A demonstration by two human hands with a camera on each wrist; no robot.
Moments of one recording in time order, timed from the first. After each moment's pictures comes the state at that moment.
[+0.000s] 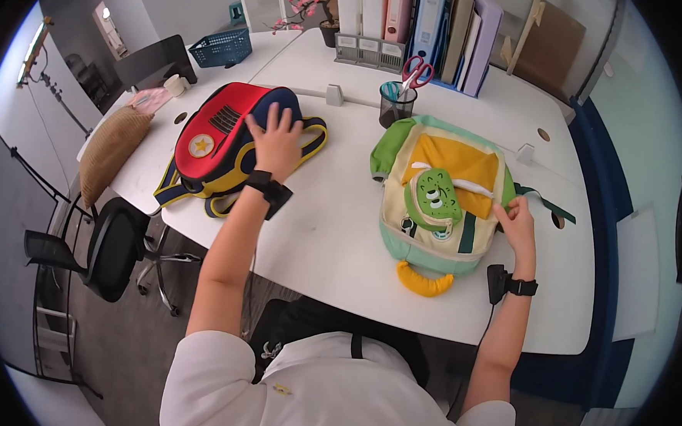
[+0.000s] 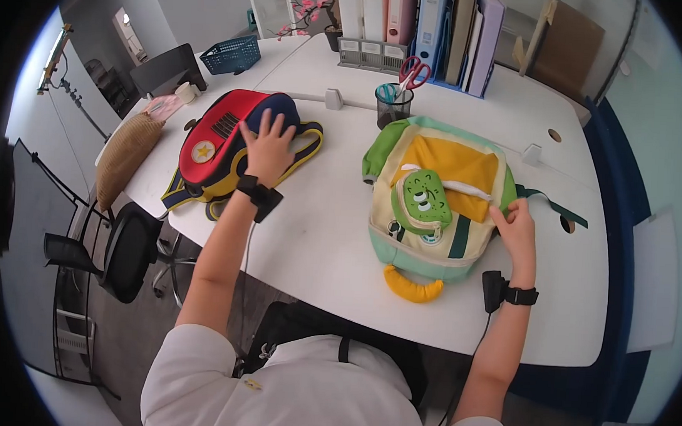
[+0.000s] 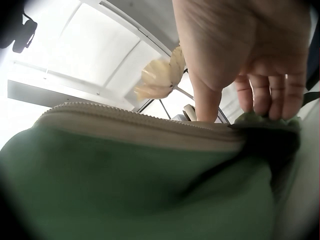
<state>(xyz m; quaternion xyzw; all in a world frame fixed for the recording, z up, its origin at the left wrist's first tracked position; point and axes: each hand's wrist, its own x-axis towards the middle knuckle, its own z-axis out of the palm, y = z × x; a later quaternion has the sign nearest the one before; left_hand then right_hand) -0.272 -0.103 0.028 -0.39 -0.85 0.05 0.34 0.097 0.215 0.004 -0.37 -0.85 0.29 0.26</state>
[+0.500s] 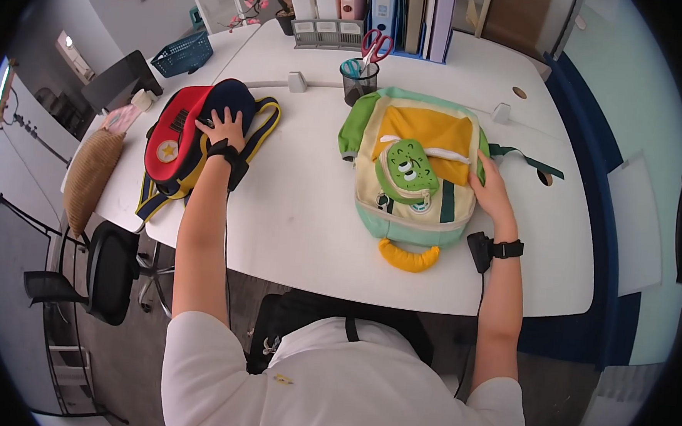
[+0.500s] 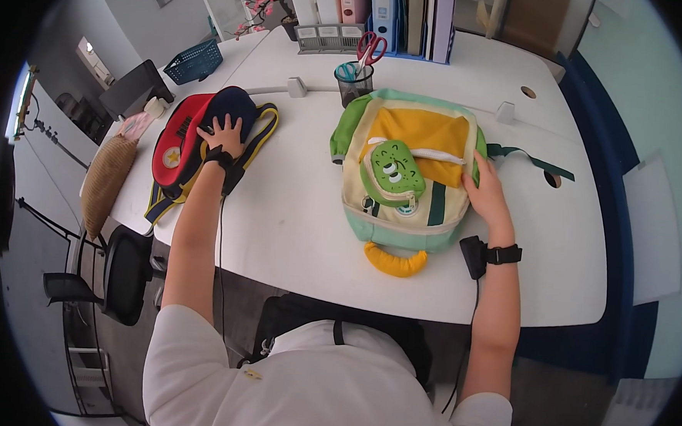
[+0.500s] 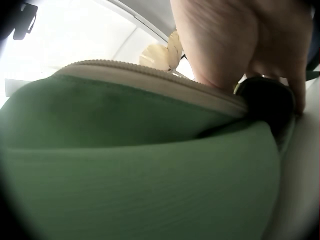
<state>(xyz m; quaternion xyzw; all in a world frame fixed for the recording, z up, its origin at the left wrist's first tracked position) -0.351 -0.099 0.009 -0.24 -0.94 0.20 0.12 0.091 0.213 -0.016 -0.28 -0.87 0.31 0.28</state>
